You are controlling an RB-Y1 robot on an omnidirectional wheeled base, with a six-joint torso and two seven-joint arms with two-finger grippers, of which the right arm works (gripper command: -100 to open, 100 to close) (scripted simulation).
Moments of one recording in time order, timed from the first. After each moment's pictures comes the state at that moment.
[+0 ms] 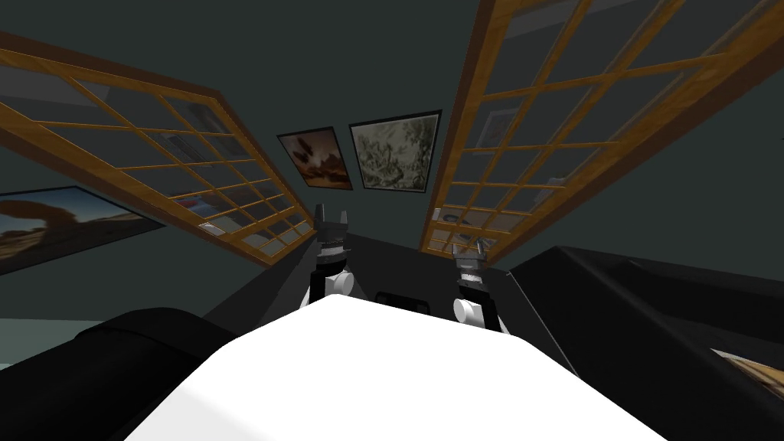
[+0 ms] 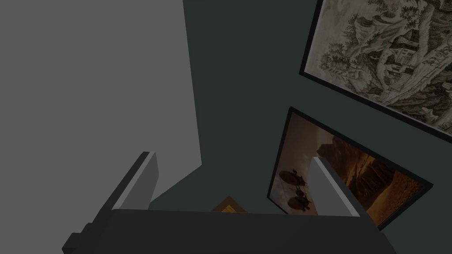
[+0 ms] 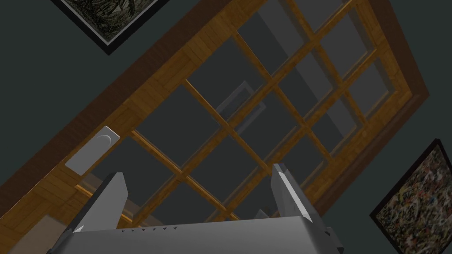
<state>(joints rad) 0.36 -0.13 0.08 -1.69 -0.27 -0.58 -0.52</state>
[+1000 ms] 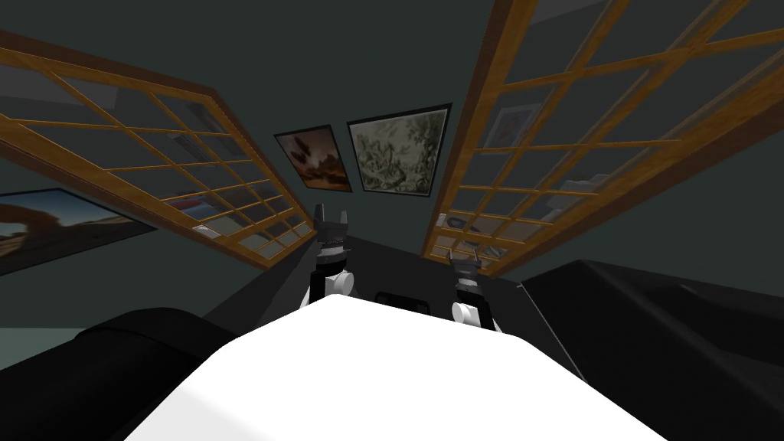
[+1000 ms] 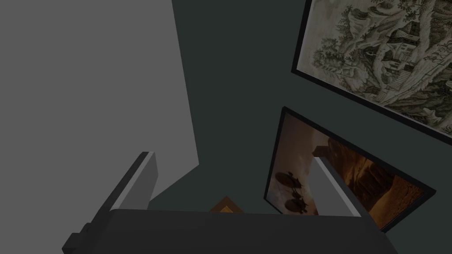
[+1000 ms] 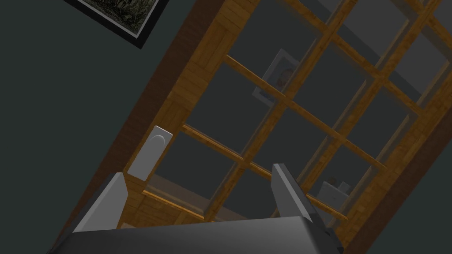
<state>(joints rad) 0.31 -0.17 0.12 -1.49 -0.35 -0.65 -0.76</state>
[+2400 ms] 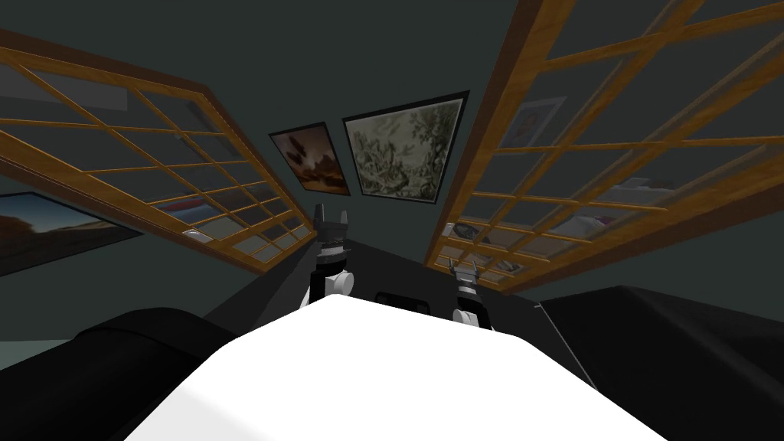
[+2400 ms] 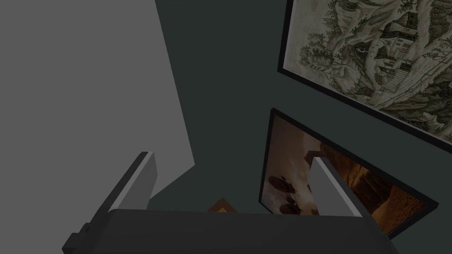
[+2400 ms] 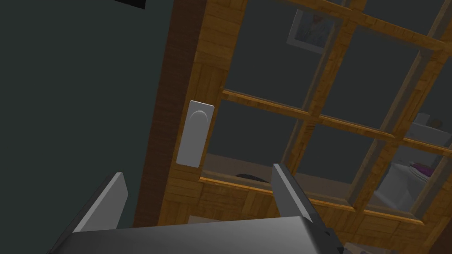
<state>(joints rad) 0.24 -0.22 0.17 -1.21 -0.46 -0.75 -1.09</state>
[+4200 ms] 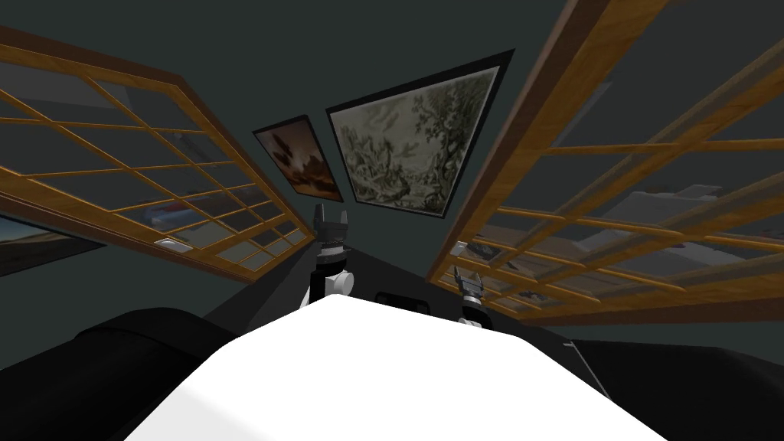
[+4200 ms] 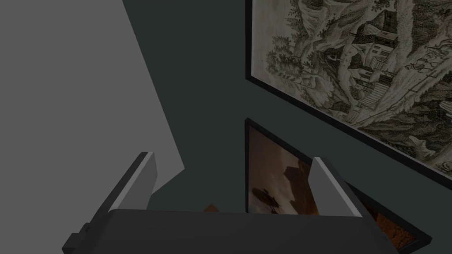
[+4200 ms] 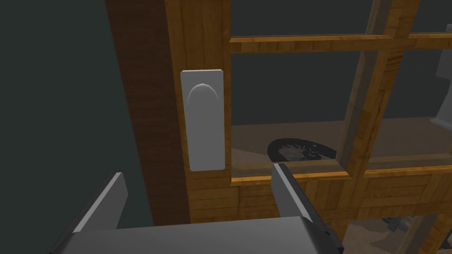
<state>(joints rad) 0.17 -0.27 0.22 -0.92 -0.58 -0.86 -1.42</state>
